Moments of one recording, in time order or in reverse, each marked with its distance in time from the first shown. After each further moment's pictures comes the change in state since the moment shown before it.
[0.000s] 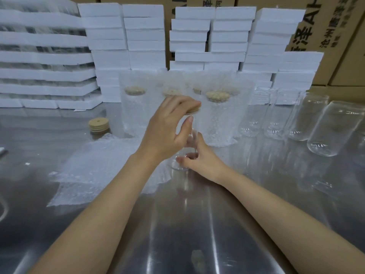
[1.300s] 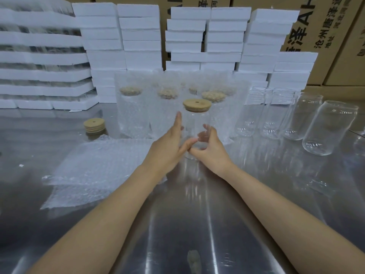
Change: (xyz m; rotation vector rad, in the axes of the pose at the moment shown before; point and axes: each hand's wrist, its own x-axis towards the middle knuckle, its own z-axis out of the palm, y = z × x) left_hand -0.034 -0.011 0.034 0.033 -0.488 -0.516; right_hand 0.009 0.017 -0.021 -0.010 0.278 0.066
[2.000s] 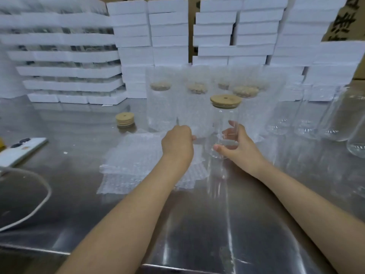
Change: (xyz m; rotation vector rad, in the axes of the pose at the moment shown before) left_hand -0.003 0.002 -0.030 0.360 -0.011 -0.455; right_hand 0.004 0.009 -0.006 -0.081 -0.057 -0.041
